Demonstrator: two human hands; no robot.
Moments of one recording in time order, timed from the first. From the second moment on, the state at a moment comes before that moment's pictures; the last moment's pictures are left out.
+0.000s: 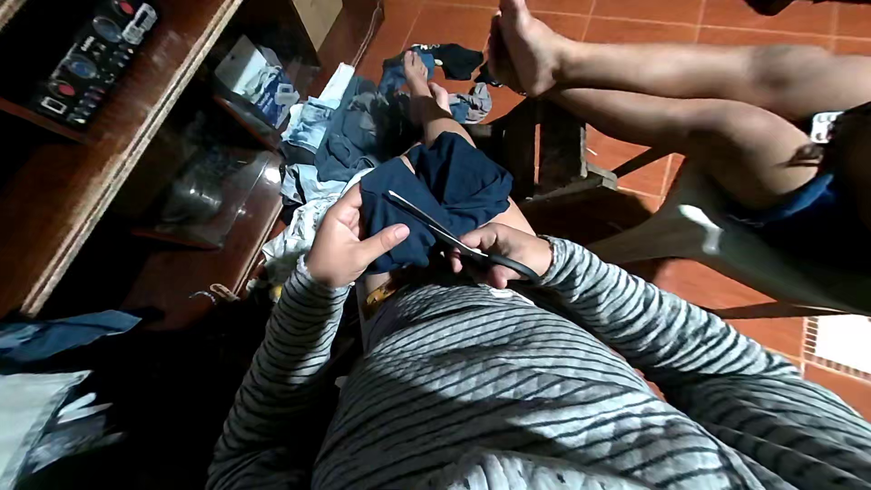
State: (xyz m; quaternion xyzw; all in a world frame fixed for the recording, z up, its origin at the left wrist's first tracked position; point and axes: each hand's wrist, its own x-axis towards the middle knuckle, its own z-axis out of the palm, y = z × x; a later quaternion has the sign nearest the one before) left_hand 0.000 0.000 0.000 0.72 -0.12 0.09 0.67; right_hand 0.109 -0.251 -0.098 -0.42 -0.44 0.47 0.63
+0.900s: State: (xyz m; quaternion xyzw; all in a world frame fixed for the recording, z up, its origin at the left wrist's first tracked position) left_hand -0.002 -0.006 0.000 0.73 -0.11 0.07 0.67; right_hand 0.109 -0.245 -0.092 -0.44 -0.46 0.46 0.63
